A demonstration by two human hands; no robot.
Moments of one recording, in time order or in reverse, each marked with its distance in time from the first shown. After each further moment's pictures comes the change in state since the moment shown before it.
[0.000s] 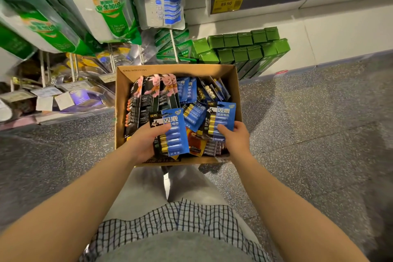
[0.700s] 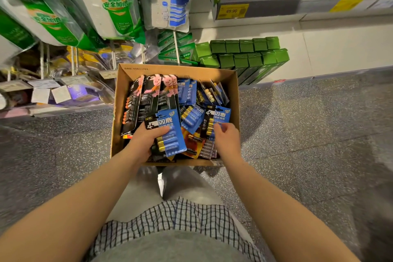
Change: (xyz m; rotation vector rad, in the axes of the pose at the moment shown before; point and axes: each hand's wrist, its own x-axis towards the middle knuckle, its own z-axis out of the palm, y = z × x) left_hand 0.019 -0.022 -0.008 -0.021 0.154 0.148; right_hand 0.006 -0.001 0.016 -0.428 0.046 -0.109
